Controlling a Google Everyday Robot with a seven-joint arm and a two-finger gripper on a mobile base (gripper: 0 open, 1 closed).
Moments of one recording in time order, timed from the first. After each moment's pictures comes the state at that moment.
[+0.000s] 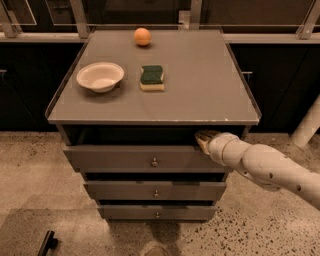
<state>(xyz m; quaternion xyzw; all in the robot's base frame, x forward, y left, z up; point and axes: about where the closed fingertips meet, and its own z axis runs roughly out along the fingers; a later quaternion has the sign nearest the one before) 0.629 -0.171 0.679 -0.27 0.80 0.07 0.53</state>
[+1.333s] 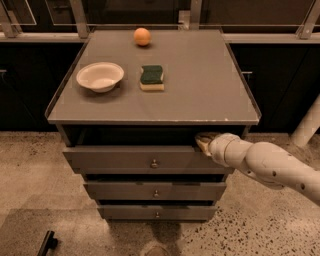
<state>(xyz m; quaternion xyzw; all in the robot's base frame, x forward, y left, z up) 0.620 -0.167 0.679 -0.30 0.80 0.08 0.52</state>
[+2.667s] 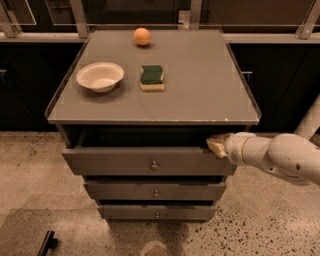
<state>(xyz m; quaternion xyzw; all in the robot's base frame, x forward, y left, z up) 0.593 -0.198 0.696 -0.29 0.83 0.12 0.47</state>
